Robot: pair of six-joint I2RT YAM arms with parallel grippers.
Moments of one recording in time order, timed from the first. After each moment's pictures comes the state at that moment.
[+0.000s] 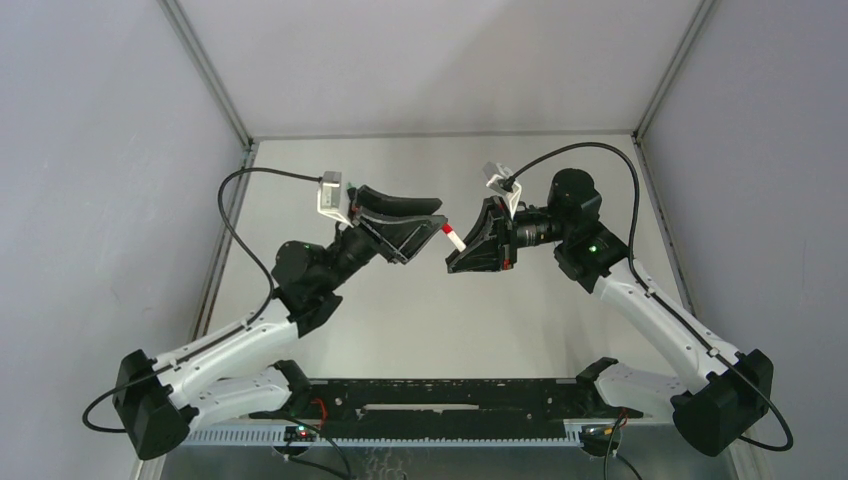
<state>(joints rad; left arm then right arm) -0.84 0.99 0.75 0.82 0.21 -0.75 0.55 1.12 1.02 0.08 -1.20 0.36</state>
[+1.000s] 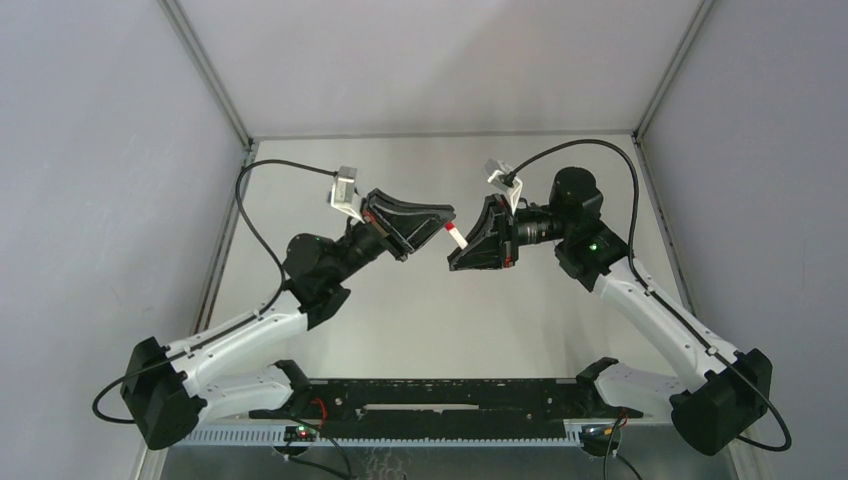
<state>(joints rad) -0.83 1.08 0.76 0.86 0.32 -0.78 0.54 1.12 1.02 0.08 -1.21 0.41</state>
